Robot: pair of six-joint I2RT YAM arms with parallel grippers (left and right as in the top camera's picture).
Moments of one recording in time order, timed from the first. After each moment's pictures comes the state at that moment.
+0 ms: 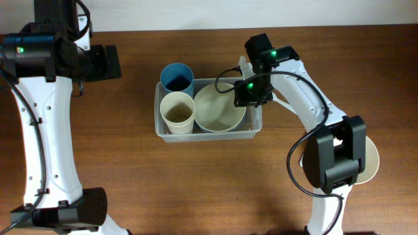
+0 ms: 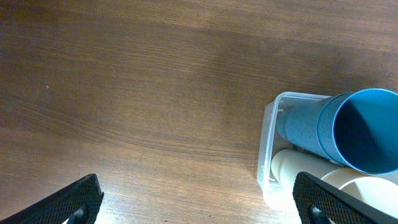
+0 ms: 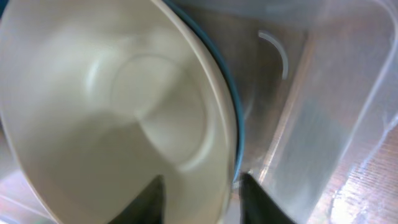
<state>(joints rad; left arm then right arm) 0.03 1.81 2.27 -1.53 -0.09 -0.10 0.29 2.11 1.82 -1.15 -0.27 0.12</state>
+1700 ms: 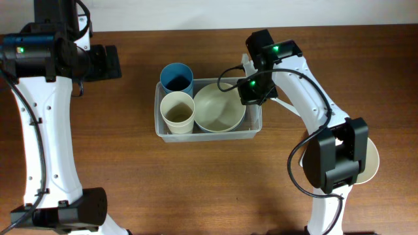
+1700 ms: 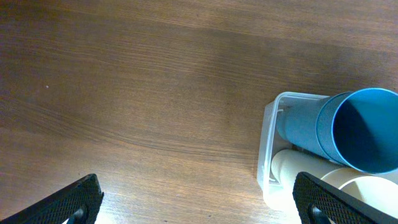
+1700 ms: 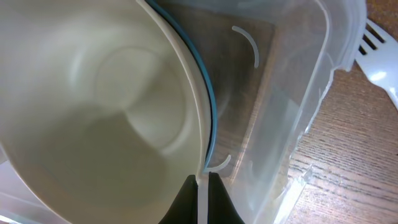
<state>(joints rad) 0.03 1.81 2.27 -1.53 -0.09 -0.10 0.29 2.11 1.89 -1.23 -0.20 0.10</state>
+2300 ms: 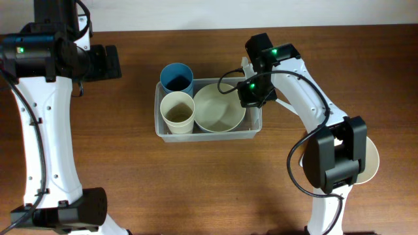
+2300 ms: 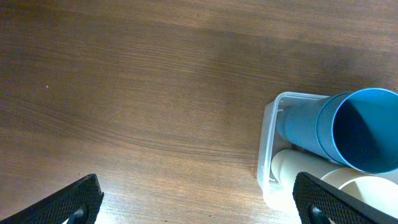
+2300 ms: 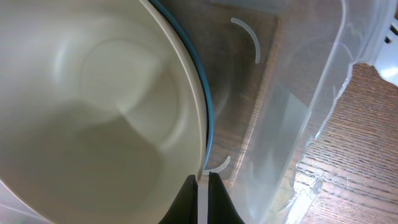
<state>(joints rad) 0.03 1.81 2.27 -1.53 -0.09 -0.10 0.29 2.11 1.85 -1.20 -0.20 0.11</state>
